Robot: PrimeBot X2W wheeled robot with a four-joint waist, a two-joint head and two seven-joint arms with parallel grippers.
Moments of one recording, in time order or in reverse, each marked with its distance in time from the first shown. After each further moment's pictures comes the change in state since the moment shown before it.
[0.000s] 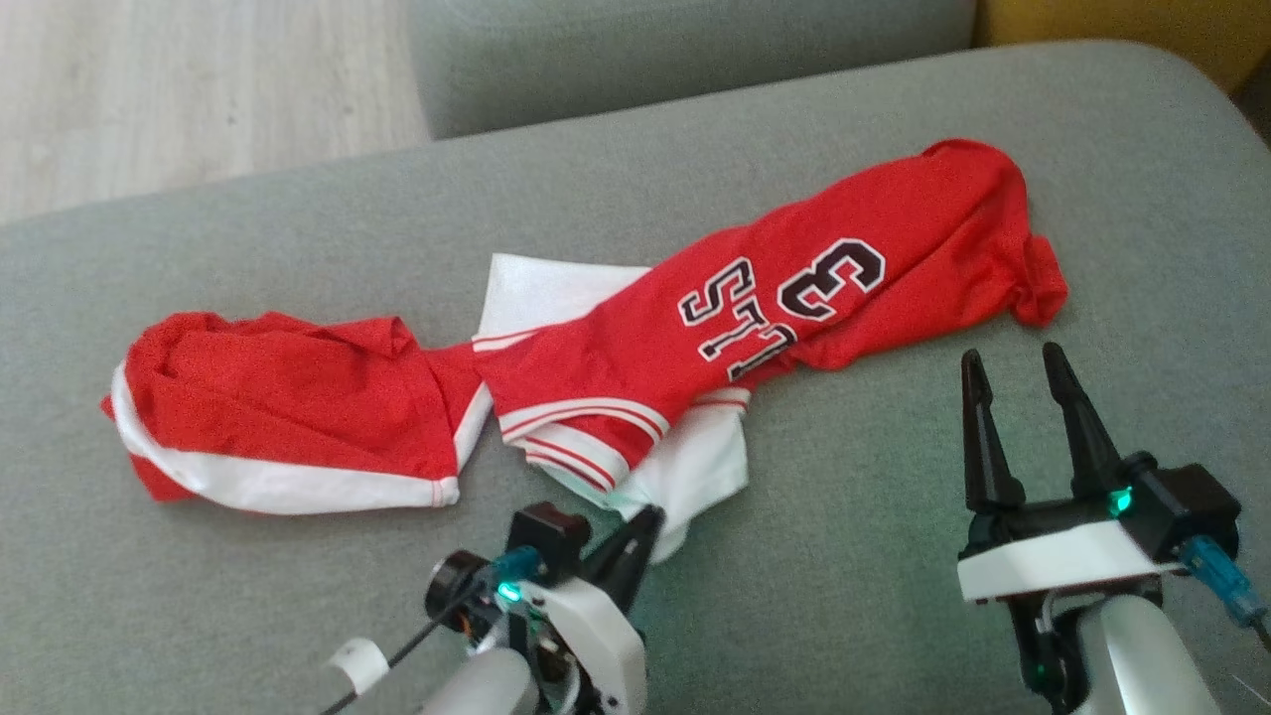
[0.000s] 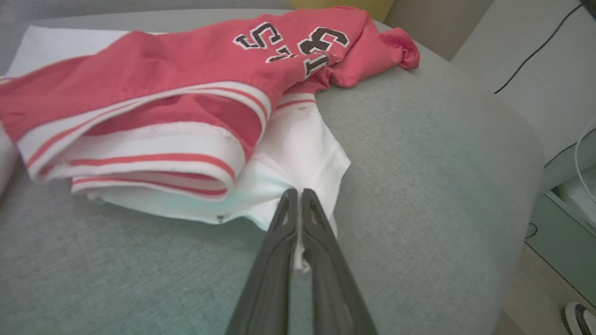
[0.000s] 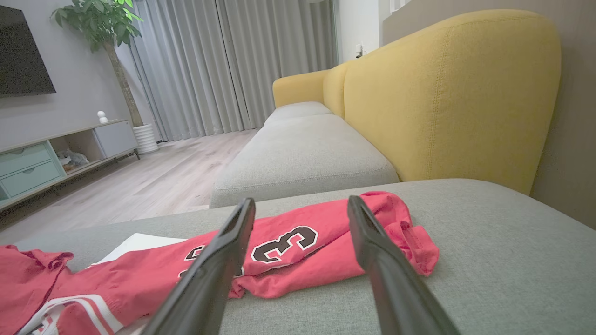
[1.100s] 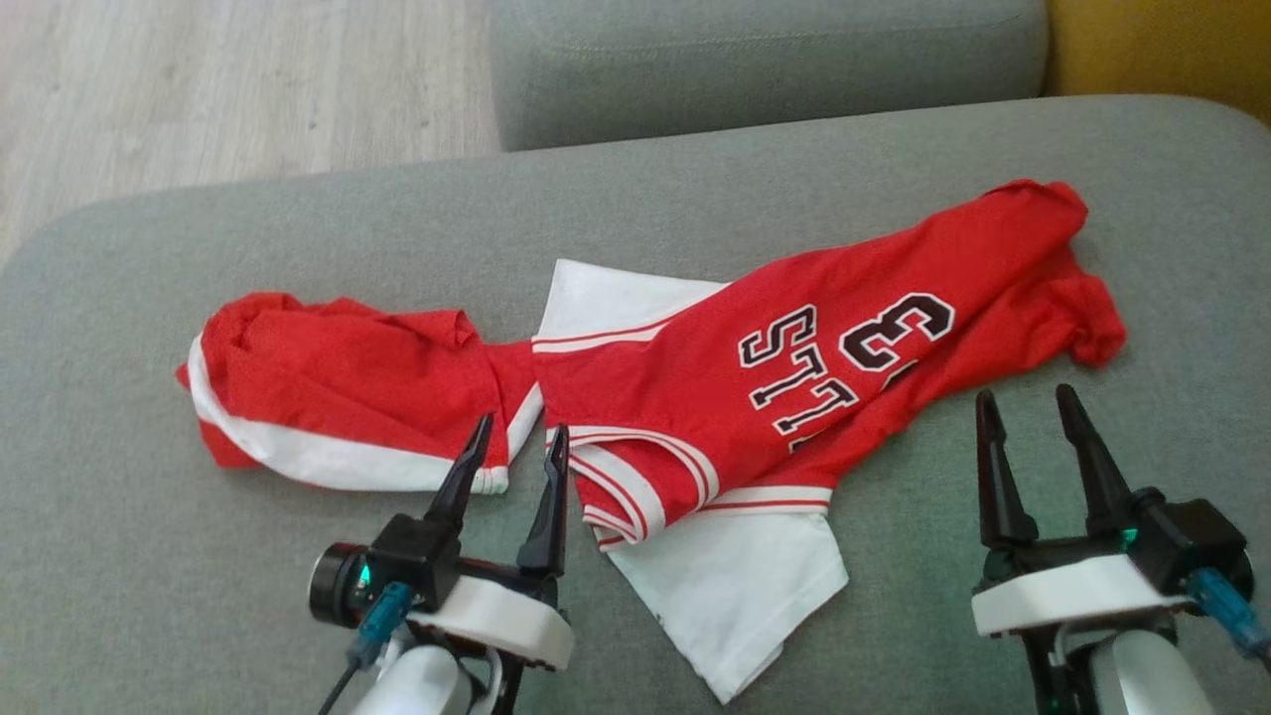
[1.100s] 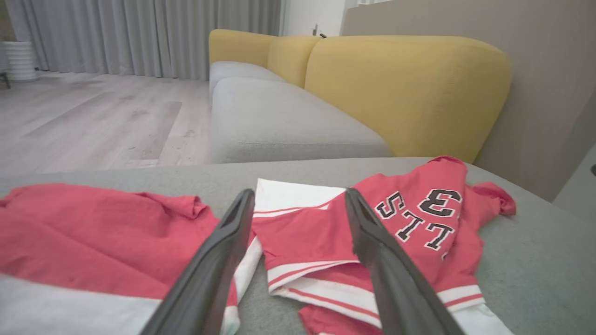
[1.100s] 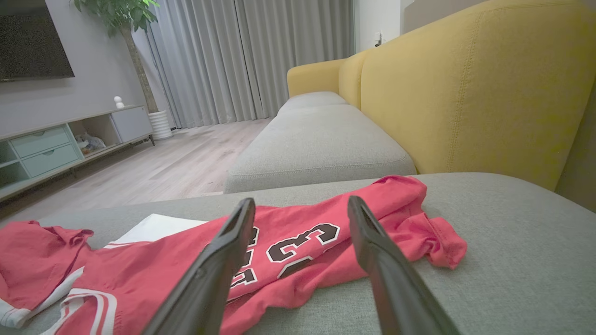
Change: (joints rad) left arm 0.107 0.087 0.121 -0.263 0.022 0.227 -0.247; right arm 0.058 0.000 -0.035 0.013 -0.024 0.000 0.000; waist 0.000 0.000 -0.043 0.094
